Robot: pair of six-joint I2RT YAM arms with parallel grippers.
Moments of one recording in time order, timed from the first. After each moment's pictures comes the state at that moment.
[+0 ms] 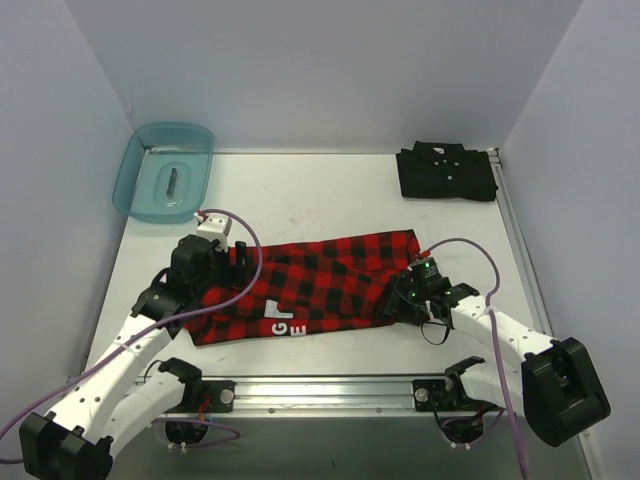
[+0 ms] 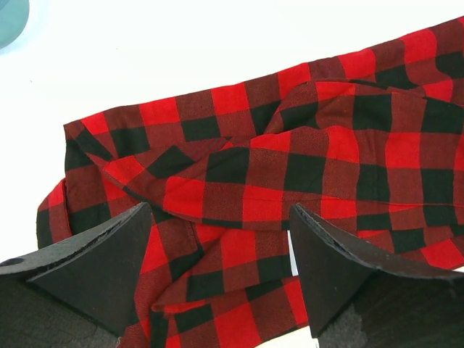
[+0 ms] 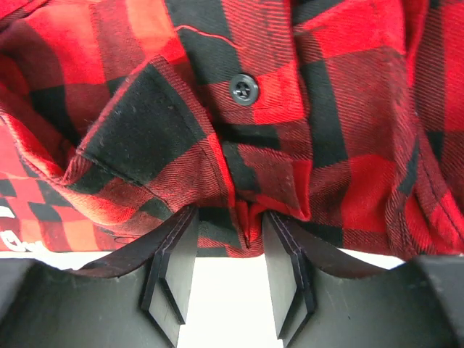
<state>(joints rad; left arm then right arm) -0.43 0.82 0.67 -0.40 -0.15 -0.20 0.43 1.12 0.42 -0.37 -0.09 0.79</state>
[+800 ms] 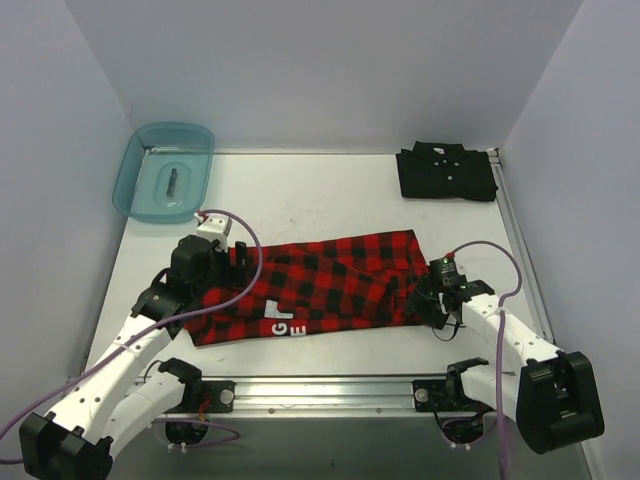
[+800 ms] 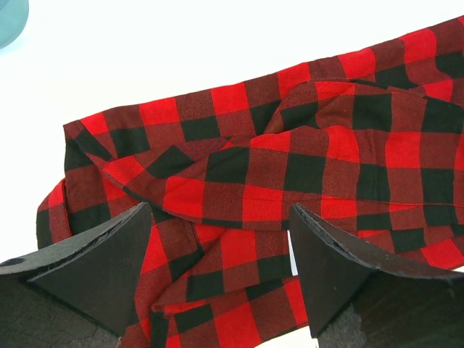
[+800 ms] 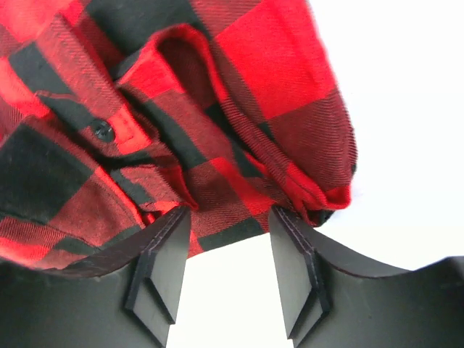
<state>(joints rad) -0.43 0.82 0.67 -0.40 -0.15 -0.20 0.26 1.08 0.44 -0.54 0.01 0.72</state>
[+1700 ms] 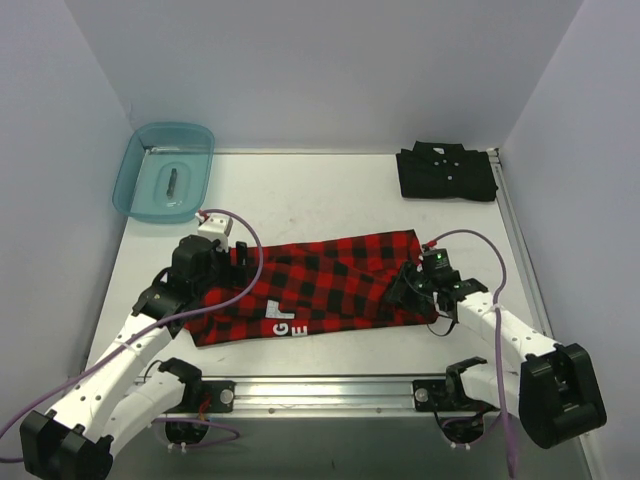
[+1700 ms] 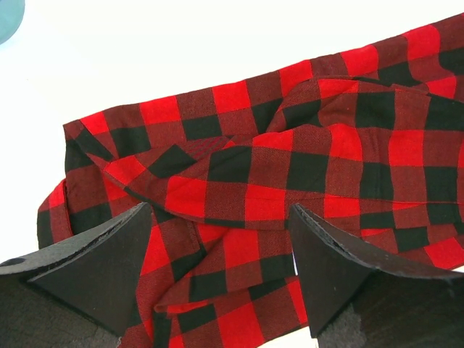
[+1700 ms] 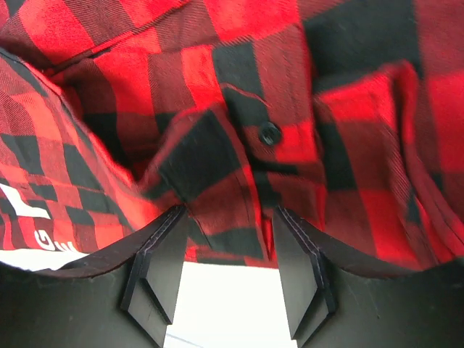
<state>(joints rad) -0.43 0.83 0.67 -0.40 -0.15 -0.20 0.32 1.08 0.45 -0.35 -0.16 0.69</state>
